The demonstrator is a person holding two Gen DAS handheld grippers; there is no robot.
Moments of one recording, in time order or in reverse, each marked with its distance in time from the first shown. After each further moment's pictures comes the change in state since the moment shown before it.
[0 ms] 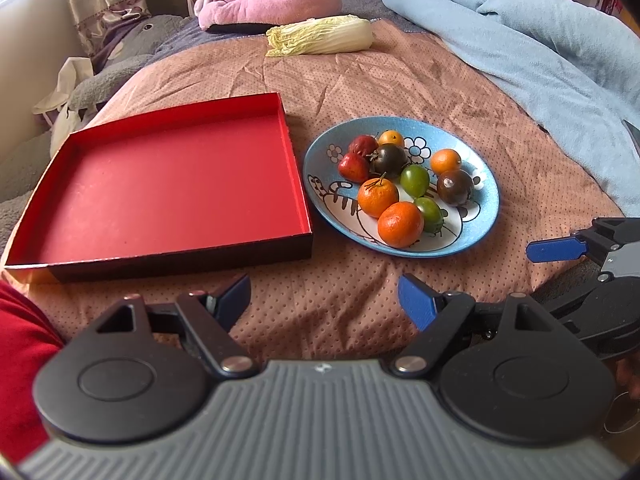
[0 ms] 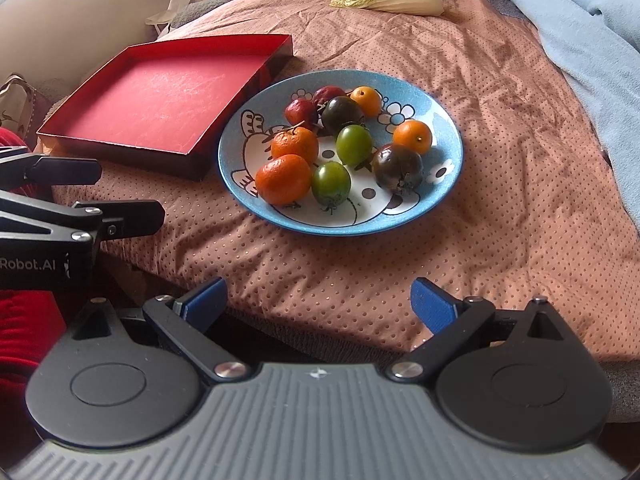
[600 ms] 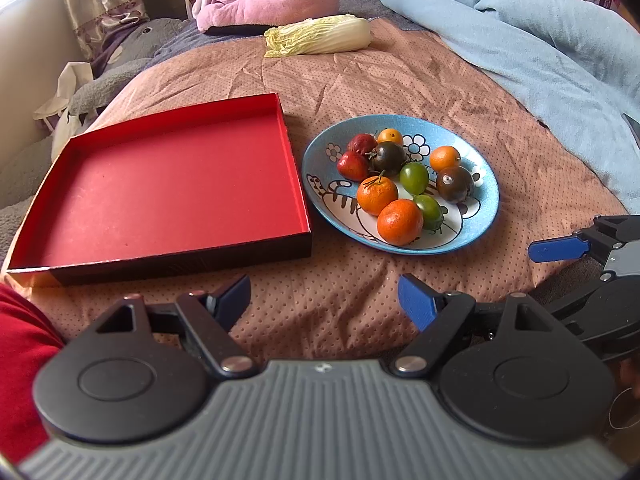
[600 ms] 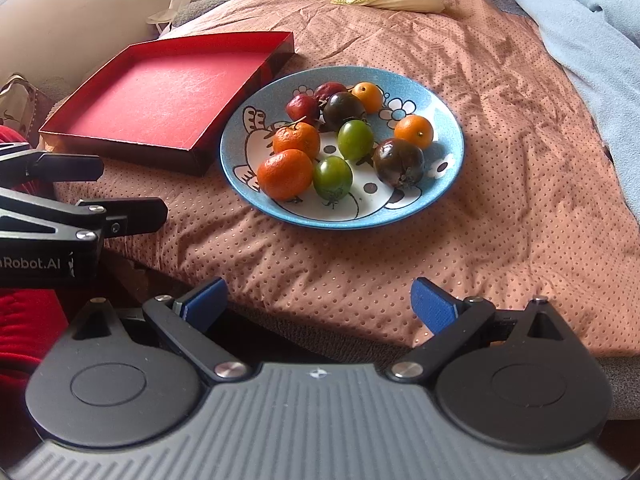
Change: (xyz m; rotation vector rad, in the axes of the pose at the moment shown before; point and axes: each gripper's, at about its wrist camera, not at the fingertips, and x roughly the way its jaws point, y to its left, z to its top) left arm 0.000 -0.002 -0.002 0.012 -0.003 0.005; right arm 0.000 0.000 -0.004 0.001 0.005 0.007
